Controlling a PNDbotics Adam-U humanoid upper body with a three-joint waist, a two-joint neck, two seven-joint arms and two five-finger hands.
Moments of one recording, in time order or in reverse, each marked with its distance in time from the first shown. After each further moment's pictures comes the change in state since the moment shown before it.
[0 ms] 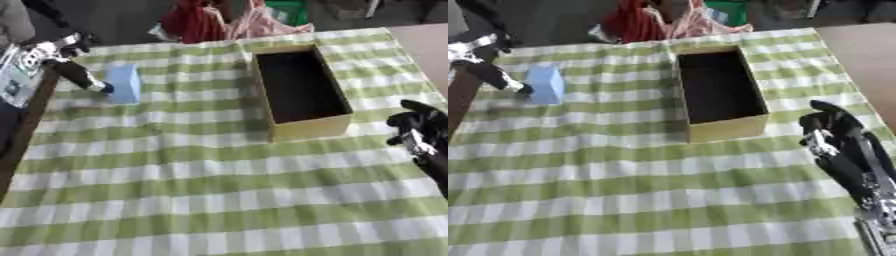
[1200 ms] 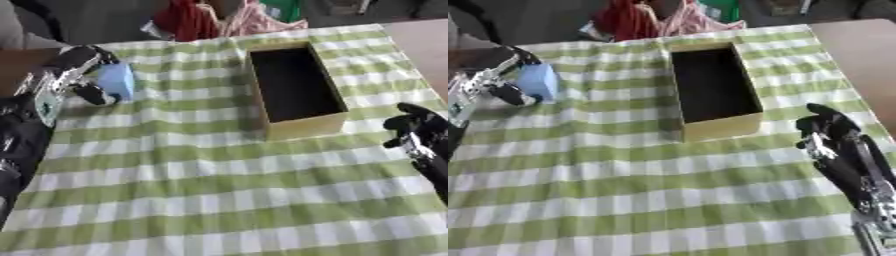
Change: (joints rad) left arm -0.002 -0.088 0.112 0.048 -0.293 -0.135 0.203; right arm -0.006 0.013 0.005 0.001 -0.008 -0.003 0.014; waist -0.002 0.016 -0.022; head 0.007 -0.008
